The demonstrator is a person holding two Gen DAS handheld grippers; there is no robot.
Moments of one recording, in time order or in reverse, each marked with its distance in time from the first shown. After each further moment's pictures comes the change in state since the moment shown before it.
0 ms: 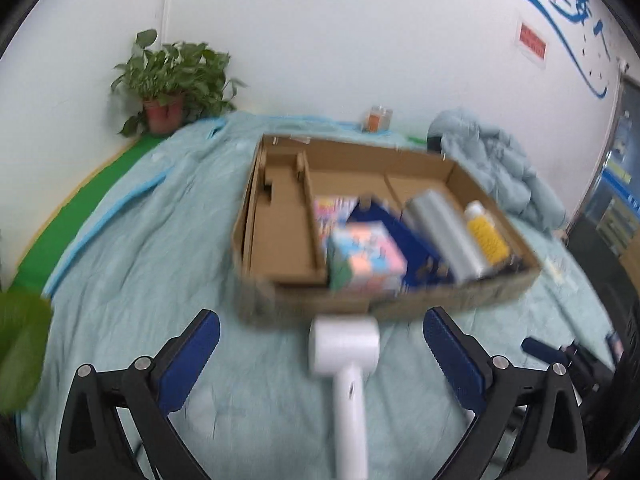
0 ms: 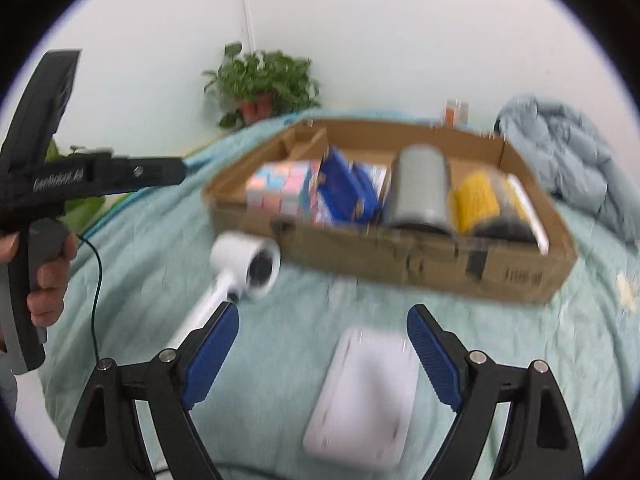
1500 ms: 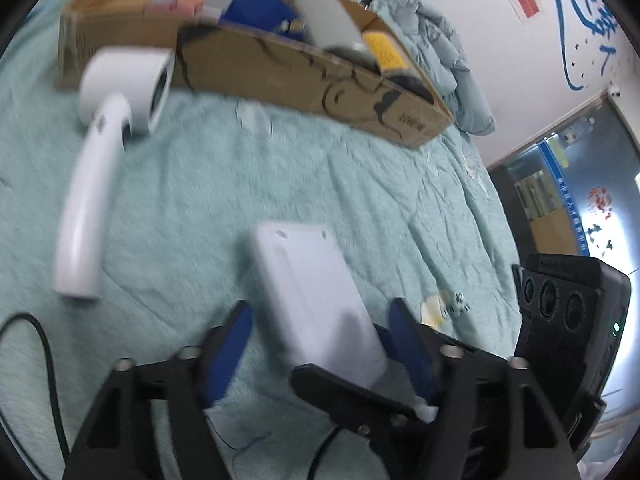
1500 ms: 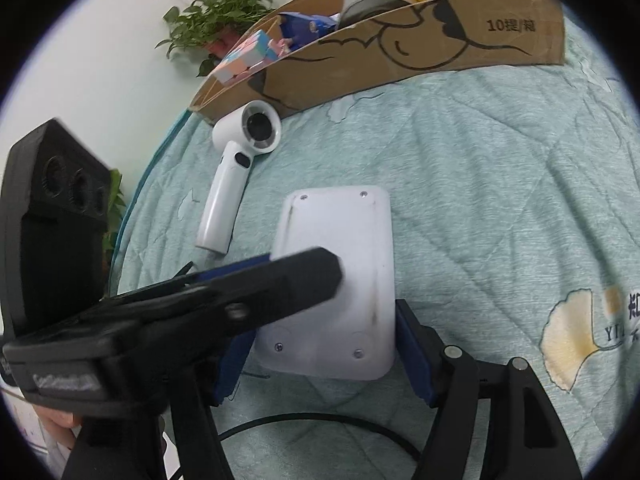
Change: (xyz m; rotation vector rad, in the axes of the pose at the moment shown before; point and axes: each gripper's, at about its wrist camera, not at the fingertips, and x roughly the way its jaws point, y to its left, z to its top) left arm 0.056 -0.107 -0.120 -0.158 0.480 -0.426; right arm 0.004 -0.016 -0.071 0.373 0.359 0.235
